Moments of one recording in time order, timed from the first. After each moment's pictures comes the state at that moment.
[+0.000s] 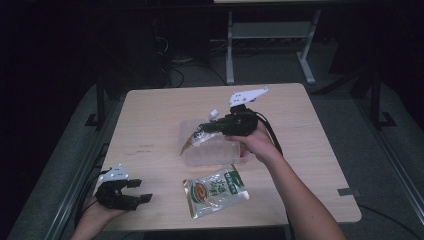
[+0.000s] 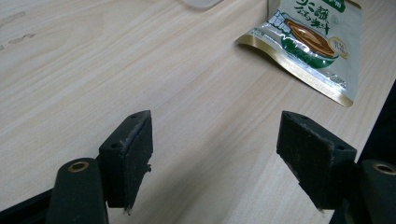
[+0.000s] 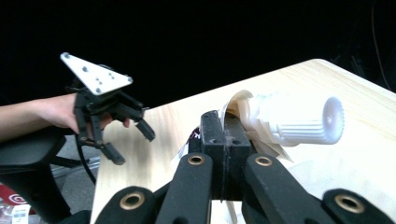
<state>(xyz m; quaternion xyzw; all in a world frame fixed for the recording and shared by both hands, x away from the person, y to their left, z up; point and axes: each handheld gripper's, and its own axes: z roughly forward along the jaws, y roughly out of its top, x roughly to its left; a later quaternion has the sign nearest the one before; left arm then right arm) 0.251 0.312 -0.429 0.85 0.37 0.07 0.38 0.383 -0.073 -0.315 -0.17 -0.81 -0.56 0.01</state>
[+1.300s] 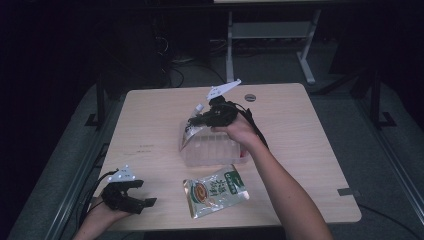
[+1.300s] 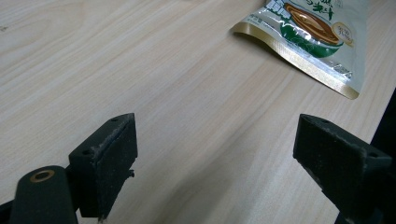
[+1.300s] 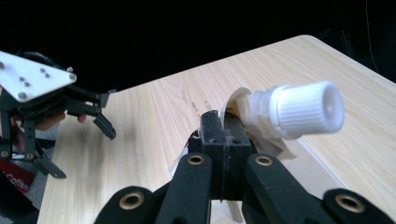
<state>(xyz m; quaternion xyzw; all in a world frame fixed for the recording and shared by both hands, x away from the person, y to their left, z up) 0.252 0.301 -0.436 0.86 0.36 0.06 0.35 0.425 -0.026 -0.328 -0.18 -0.84 -0.51 -0.01</state>
